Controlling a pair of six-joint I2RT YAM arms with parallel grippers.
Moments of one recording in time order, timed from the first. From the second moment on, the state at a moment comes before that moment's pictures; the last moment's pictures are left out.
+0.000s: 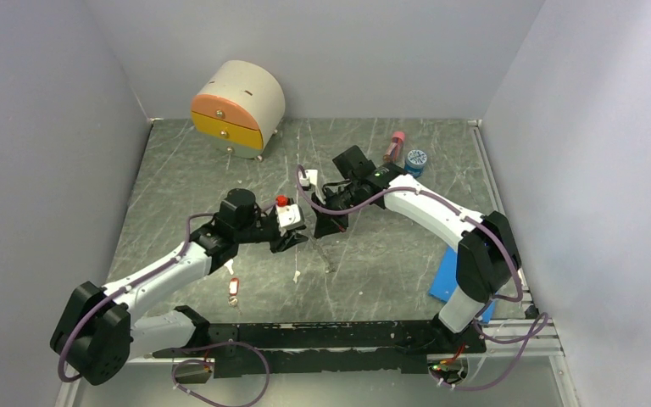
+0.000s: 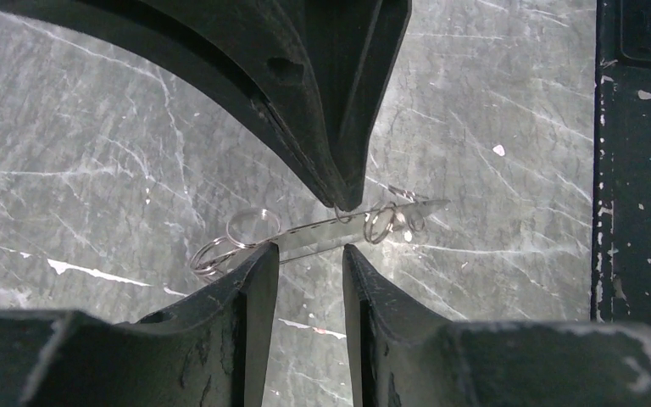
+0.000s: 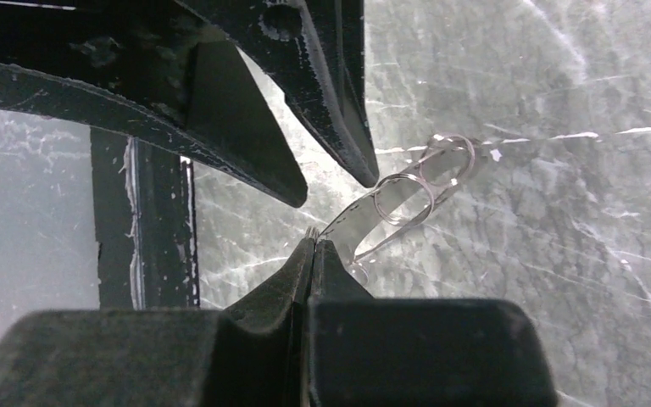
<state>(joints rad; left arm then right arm) -0.59 1.13 0.63 0.07 0.64 0.40 0.68 1.66 1.34 -0.71 -0.77 -0.48</state>
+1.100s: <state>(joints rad) -0.59 1.10 0.60 0.12 0.60 0.35 0.66 1.69 1.26 -0.55 -0.97 -0.41</state>
